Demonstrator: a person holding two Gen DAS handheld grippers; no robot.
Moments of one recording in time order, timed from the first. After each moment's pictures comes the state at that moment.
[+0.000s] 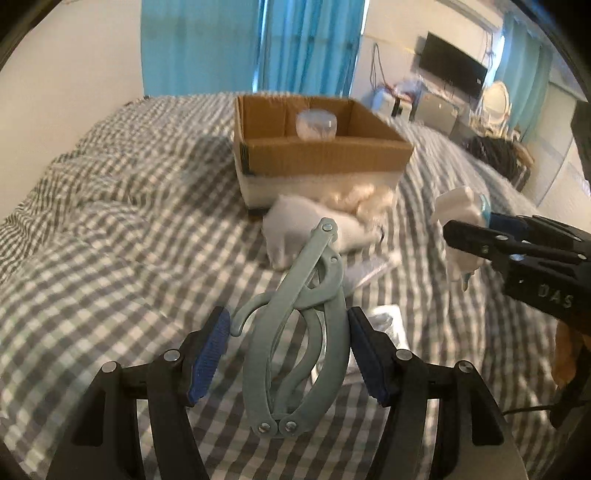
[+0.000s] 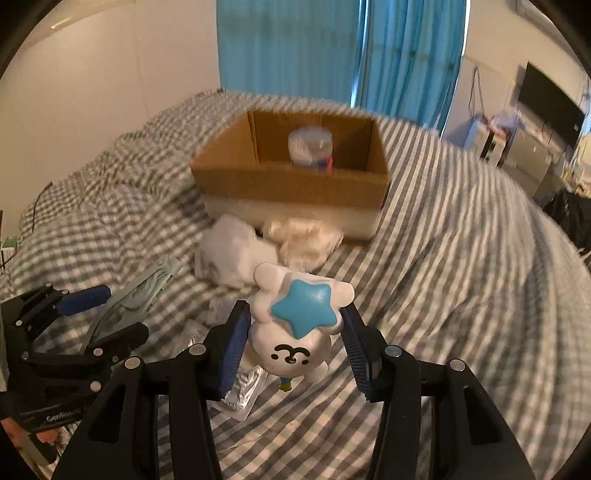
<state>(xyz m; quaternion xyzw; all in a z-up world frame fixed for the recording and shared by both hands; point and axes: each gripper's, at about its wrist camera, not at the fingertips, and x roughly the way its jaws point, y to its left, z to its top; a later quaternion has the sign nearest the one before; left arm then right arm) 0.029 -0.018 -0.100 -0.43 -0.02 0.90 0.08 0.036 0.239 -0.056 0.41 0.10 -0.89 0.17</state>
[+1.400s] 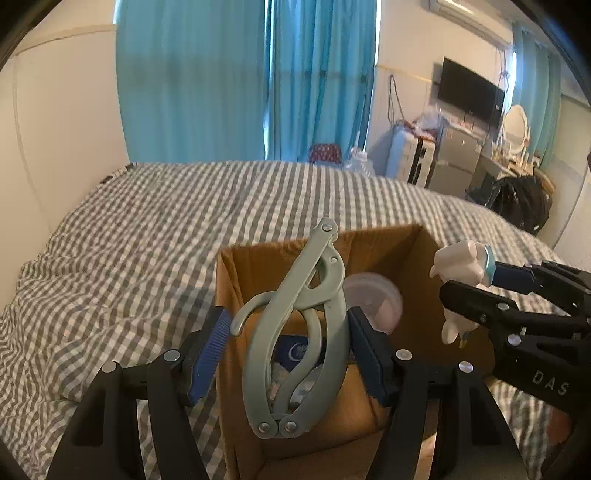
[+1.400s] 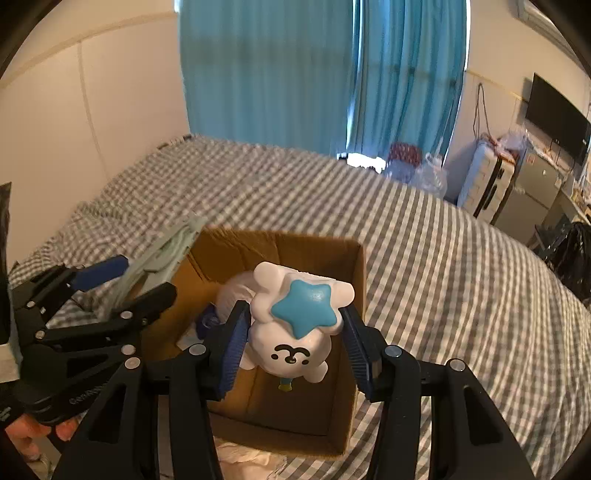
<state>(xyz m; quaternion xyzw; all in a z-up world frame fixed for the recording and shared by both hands) -0.211 0.003 -0.066 -0.37 0.00 0.93 0.04 -0.185 0.213 -0.028 0.39 0.08 -0.90 0.17</state>
